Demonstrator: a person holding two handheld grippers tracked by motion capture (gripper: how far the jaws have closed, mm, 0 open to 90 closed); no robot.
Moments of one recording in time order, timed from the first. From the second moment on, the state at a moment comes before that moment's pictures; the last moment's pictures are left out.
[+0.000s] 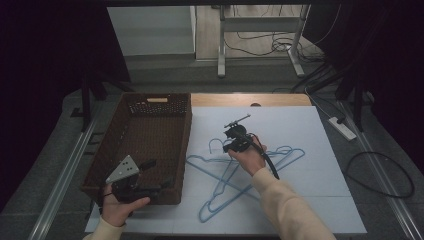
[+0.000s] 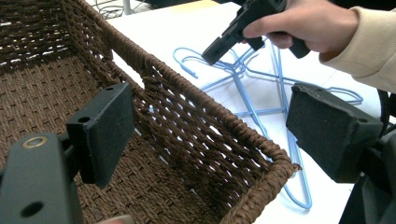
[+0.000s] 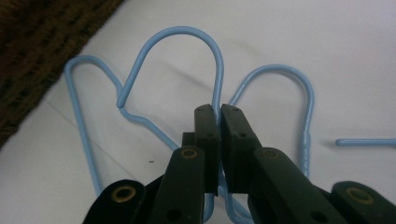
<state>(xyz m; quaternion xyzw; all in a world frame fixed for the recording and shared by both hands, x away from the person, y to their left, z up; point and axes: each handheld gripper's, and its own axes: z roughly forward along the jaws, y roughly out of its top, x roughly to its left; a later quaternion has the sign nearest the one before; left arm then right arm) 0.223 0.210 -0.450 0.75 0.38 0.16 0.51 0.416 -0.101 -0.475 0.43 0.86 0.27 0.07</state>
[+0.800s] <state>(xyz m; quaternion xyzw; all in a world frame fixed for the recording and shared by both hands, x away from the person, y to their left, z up) 0.221 0.202 -0.442 0.76 0.37 0.16 0.51 0.366 -0.153 -0.419 0.34 0.83 0.43 0.10</state>
